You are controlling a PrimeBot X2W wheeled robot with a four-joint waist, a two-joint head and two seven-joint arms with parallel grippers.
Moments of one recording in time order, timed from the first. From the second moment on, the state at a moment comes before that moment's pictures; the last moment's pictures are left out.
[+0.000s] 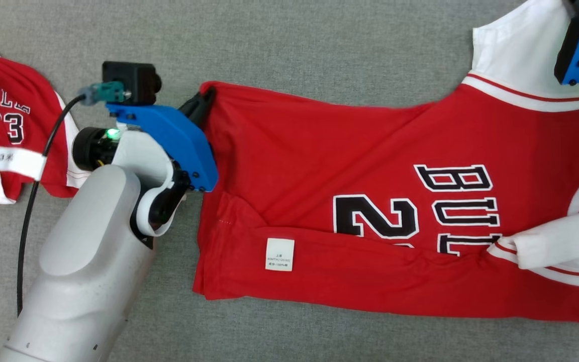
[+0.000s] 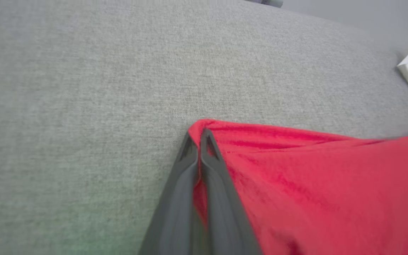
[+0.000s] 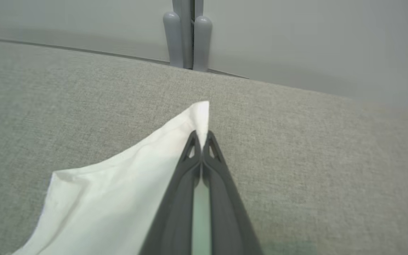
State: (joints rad) left arm -0.76 0.24 -0.50 0.46 -0.71 0.00 0.32; right arm -1.11 -0.34 0.04 0.83 0.17 0.13 0.40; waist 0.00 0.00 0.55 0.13
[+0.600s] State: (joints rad) left arm -0.57 0.28 -0.46 0.44 -0.73 -0.07 0.04; right arm -0.77 -0.42 0.11 0.53 0.44 0.13 0.37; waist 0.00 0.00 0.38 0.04
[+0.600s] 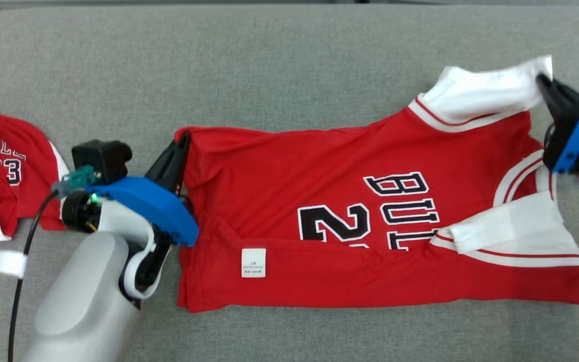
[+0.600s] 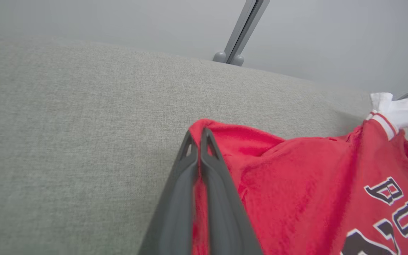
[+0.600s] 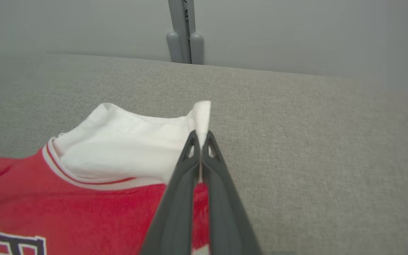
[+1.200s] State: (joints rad) left arm -0.27 0.34 -0.44 0.33 -0.77 -0.03 -0.03; right arm -0.22 -0.33 -0.09 0.09 0.48 0.13 0.50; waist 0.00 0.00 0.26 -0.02
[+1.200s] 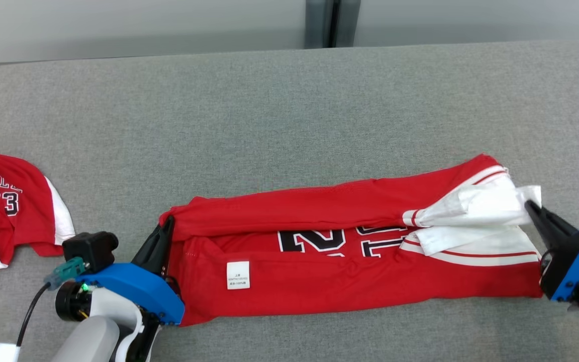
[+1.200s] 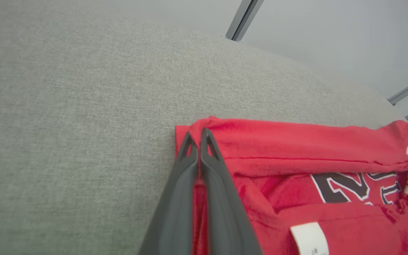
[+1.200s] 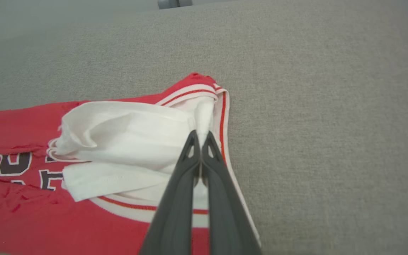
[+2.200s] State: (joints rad) left arm -0.31 0.34 -0.38 0.30 -0.56 0.03 -0.26; right arm -0.30 -0.16 -0.27 0.19 0.29 0.13 0.73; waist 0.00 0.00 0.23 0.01
